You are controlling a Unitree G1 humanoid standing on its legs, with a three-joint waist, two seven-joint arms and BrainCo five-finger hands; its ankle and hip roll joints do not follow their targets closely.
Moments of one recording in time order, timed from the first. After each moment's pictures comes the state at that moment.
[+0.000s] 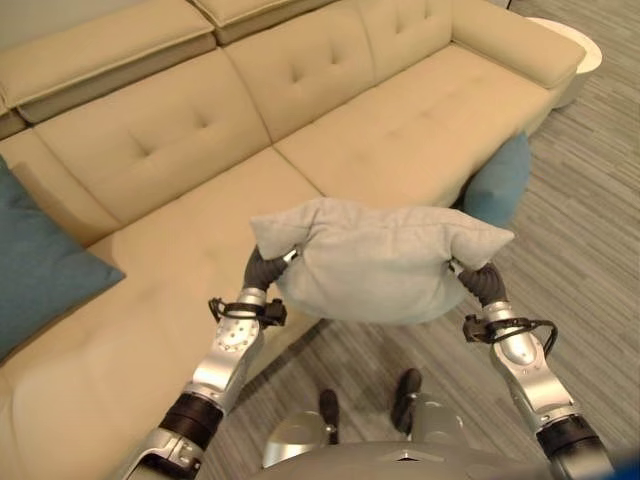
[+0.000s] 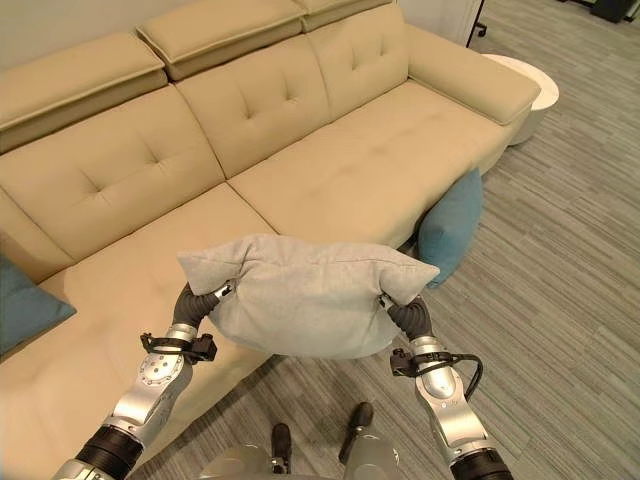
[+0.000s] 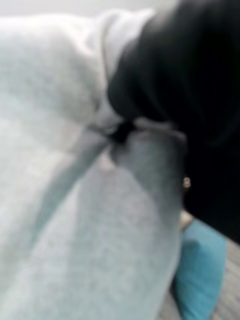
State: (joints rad) left arm -0.07 0.39 -0.31 0.23 -0.40 -0.27 0.20; right arm 0.03 -0.40 0.25 0.17 0.17 -0.25 -0.16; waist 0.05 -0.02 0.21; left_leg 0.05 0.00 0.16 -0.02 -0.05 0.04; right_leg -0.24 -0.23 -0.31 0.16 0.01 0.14
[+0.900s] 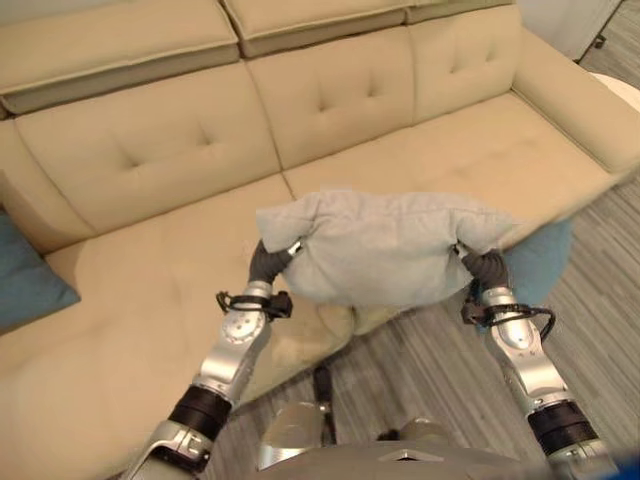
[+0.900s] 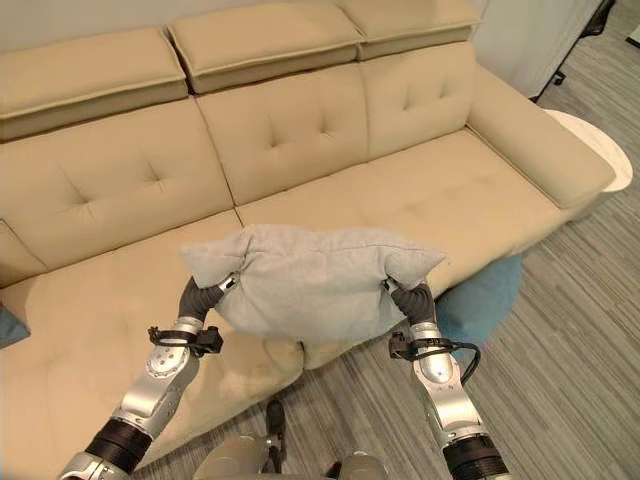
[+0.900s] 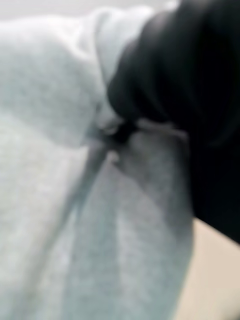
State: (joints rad) left arm -0.15 0.37 -0.31 0.23 -0.41 -0.25 0.20; right arm -0.04 -0.35 0.19 0.15 0.21 -0.25 -0.19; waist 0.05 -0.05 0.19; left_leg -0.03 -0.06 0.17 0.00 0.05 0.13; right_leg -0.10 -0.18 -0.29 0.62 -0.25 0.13
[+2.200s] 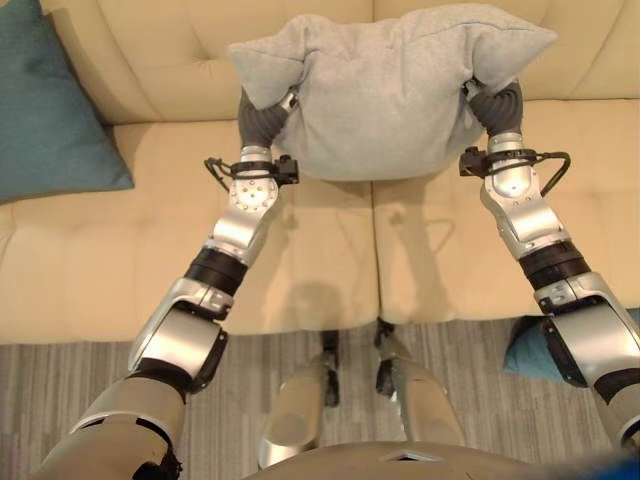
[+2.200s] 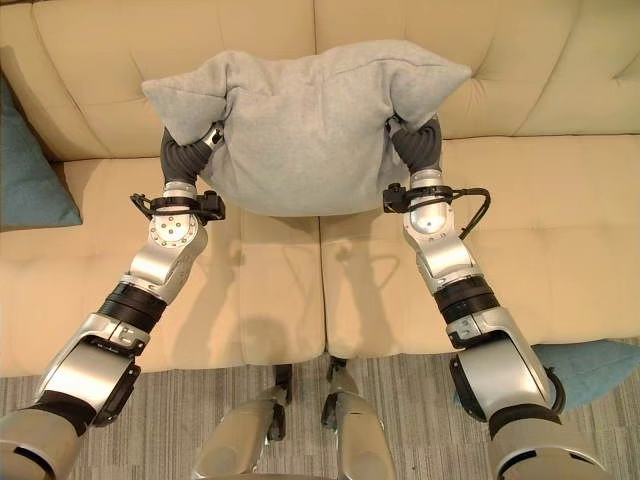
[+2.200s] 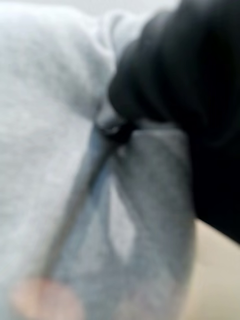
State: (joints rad) left arm -0.84 0.41 -0.34 0.51 -0.41 -0.25 0.46; right arm -0.88 -0.48 0.33 0.53 0.25 -0.22 -0.38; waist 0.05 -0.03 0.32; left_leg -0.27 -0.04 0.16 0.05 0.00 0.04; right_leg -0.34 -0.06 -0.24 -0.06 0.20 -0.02
